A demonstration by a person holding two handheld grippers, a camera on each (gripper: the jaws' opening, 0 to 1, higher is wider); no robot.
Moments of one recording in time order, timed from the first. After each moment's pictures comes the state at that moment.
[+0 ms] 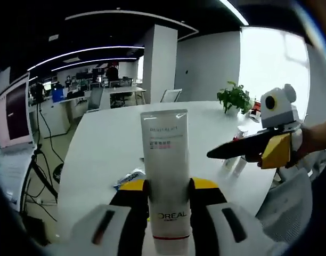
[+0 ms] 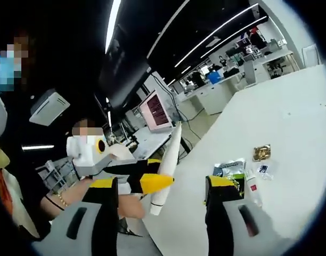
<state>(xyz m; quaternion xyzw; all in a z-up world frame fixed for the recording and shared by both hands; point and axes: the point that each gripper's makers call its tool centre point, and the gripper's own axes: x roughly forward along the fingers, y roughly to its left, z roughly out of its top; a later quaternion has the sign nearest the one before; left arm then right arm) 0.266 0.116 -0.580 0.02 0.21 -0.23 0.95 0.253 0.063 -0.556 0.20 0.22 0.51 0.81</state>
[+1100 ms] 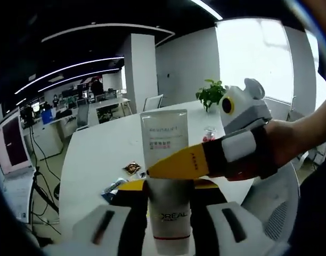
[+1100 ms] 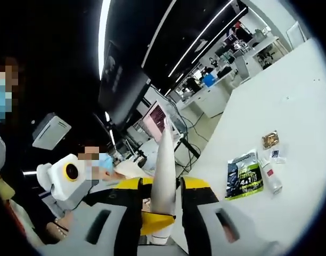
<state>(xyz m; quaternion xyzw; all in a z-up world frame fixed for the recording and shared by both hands) 0.211 0.059 -0.549 0.08 0.18 -0.28 0.94 0.221 0.068 -0.537 0.28 0.21 0.49 0.80</state>
